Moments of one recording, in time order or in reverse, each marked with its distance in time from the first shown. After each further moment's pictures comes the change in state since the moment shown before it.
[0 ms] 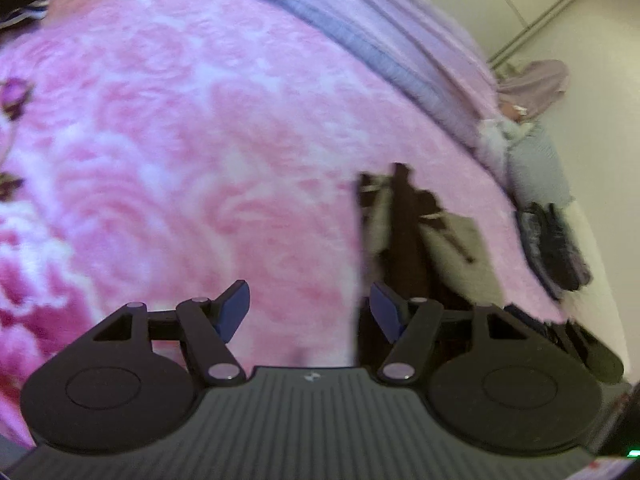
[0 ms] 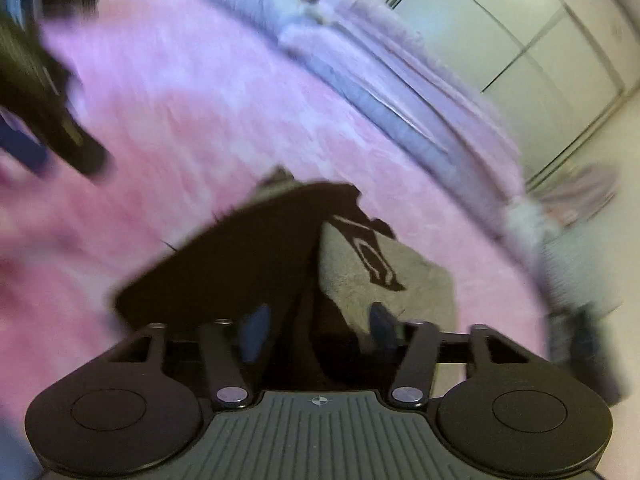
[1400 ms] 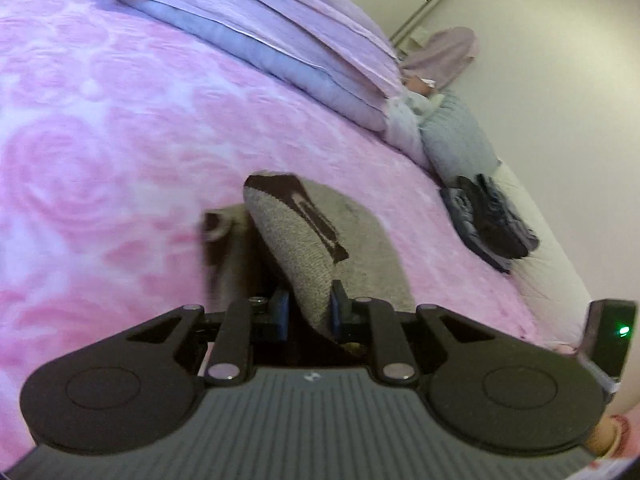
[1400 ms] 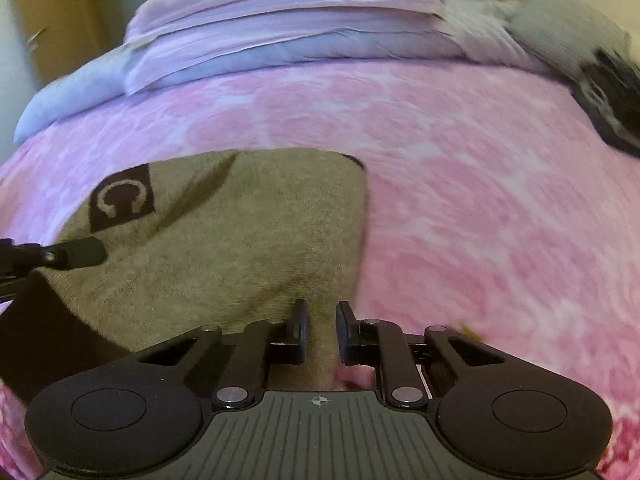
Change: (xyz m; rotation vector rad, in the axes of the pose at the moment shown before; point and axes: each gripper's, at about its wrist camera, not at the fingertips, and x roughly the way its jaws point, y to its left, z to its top) left arm 0.093 -0.058 0.034 0.189 -0.011 -0.212; right arm 0.075 -0.149 -0.012 0.600 0.173 0.173
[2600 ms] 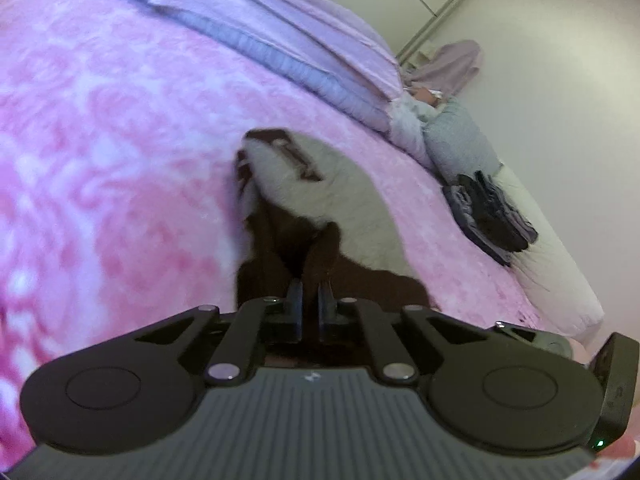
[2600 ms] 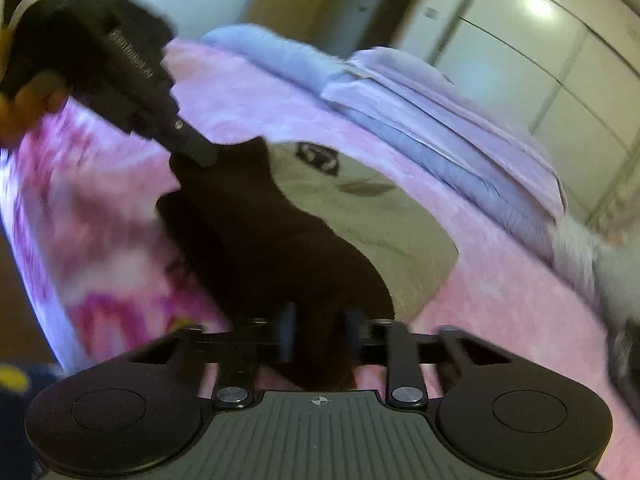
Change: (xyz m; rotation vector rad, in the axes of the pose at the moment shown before) left arm -0.084 -0.015 -0.090 -0.021 -0.057 0.049; right arm -0.075 0.058 -0.123 -0.788 -0.279 0.059
